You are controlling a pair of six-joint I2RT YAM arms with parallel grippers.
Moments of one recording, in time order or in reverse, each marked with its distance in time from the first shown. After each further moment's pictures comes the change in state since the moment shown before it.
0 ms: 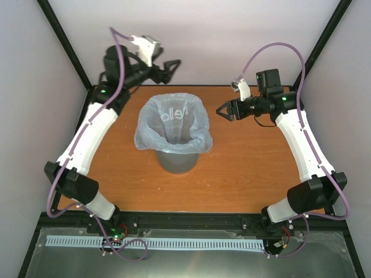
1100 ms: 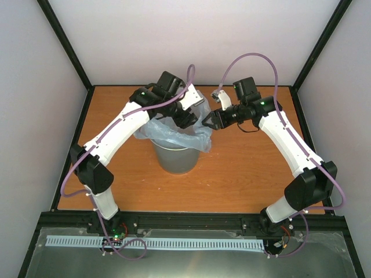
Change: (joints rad) left arm -0.256 0.173 0.078 -0.733 -0.148 0.350; right arm 0.156 0.046 -0.092 0.075 0.039 0.051
